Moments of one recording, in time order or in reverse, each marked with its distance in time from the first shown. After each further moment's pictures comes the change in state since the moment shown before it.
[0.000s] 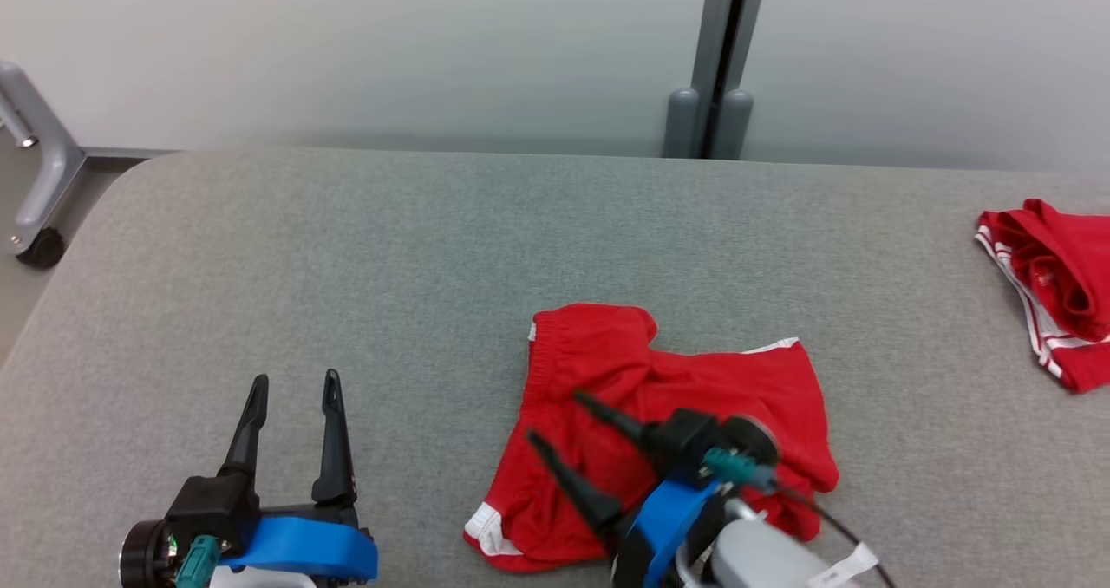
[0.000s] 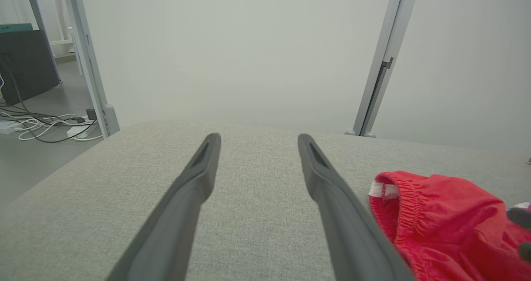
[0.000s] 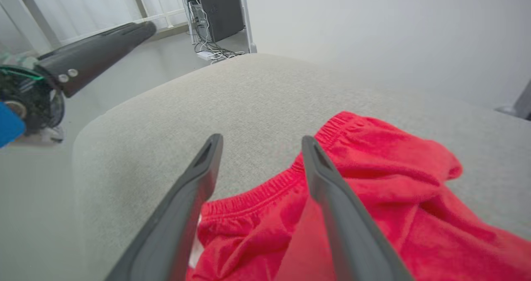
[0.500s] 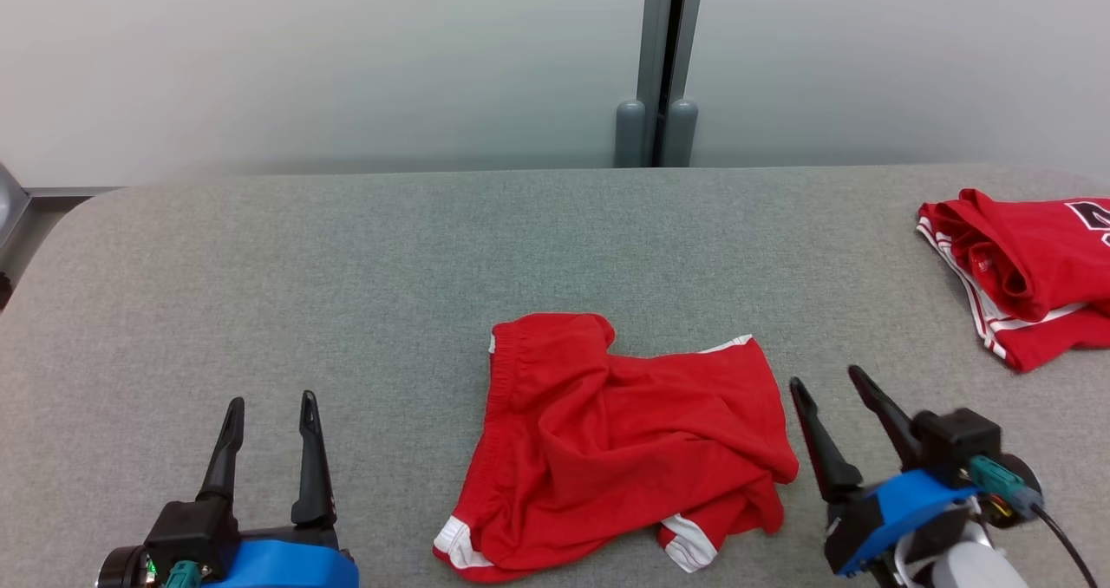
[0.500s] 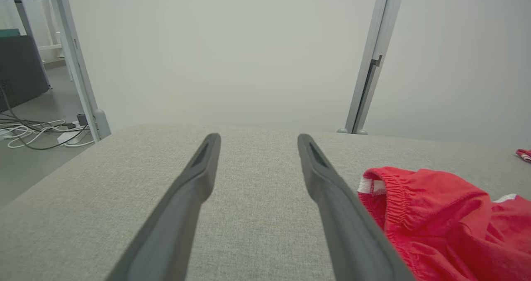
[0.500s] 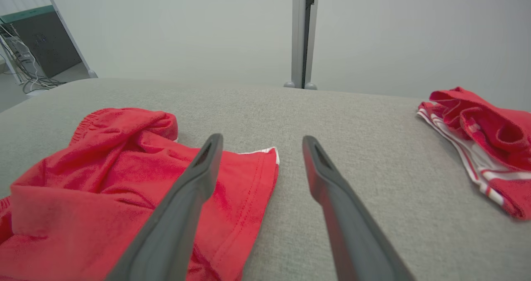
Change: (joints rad) left arm 0.058 0.012 0.040 -0.034 0.011 0.002 0.000; right arm 0.240 -0.116 -0.601 -0.195 -0.166 0.000 0.041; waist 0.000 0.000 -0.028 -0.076
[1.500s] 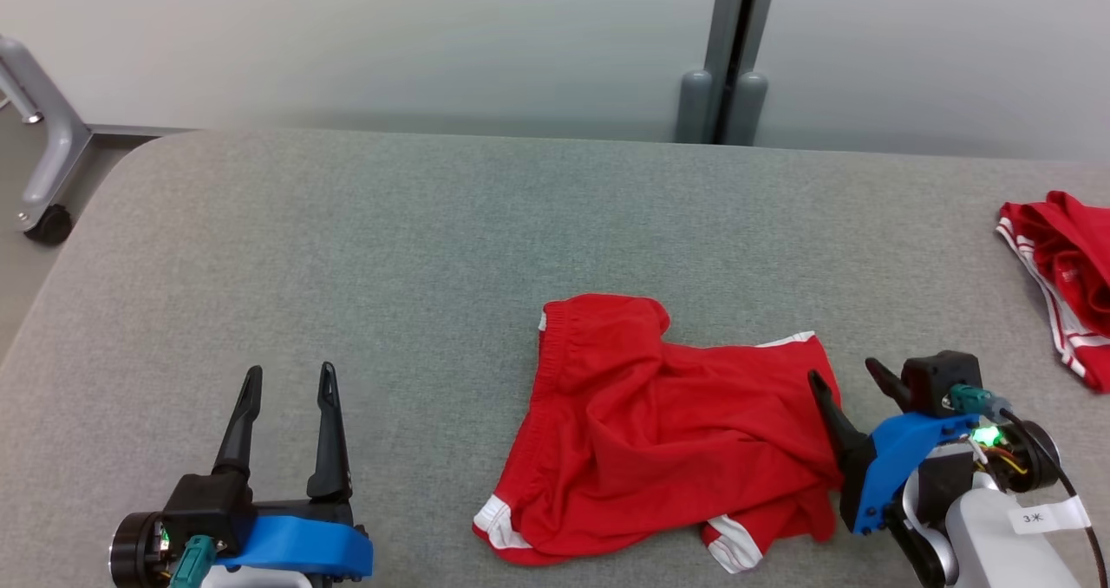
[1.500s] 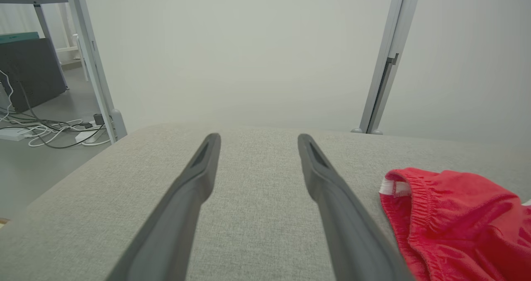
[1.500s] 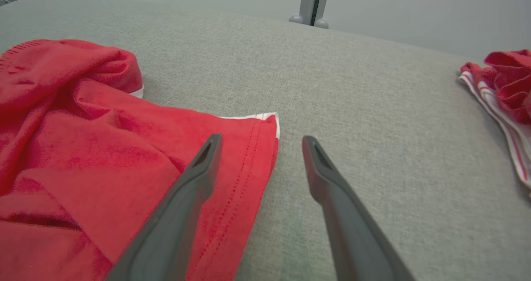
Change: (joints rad) left arm -0.046 -0.004 -0.027 -0.007 0.015 -0.009 0.000; right arm -0.088 -0.003 -0.105 0.070 -0.101 0.000 0.272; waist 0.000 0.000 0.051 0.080
